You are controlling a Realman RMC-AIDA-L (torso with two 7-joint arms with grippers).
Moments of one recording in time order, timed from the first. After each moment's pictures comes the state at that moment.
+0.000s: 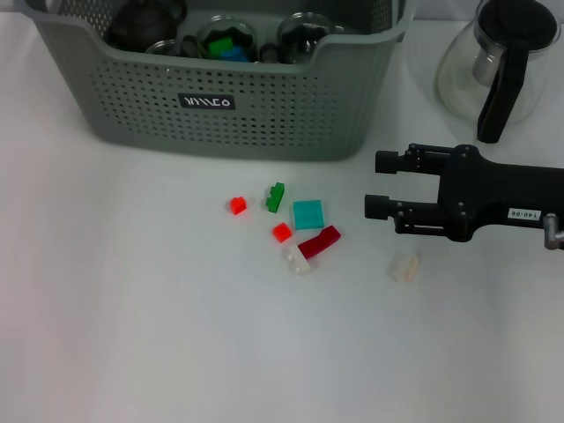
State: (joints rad) left arm -0.95 -1.91 0.94 0.87 2.29 1.27 -2.39; right arm 0.54 2.07 -0.88 -0.56 -1.80 -1.64 1.32
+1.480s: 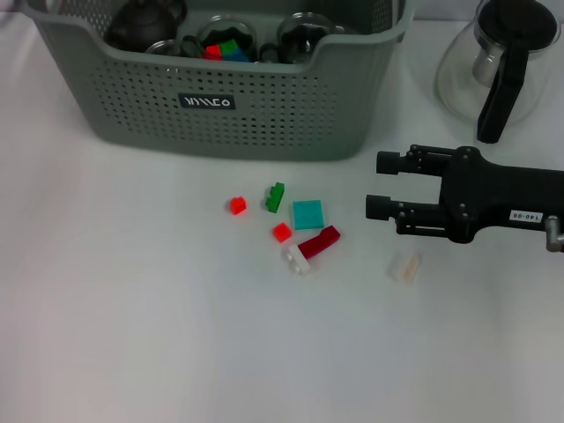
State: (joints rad) left arm -0.56 -1.96 0.65 0.87 1.50 1.91 -1.88; right arm 0.53 2.07 -0.88 -0.56 -1.79 -1.65 1.32
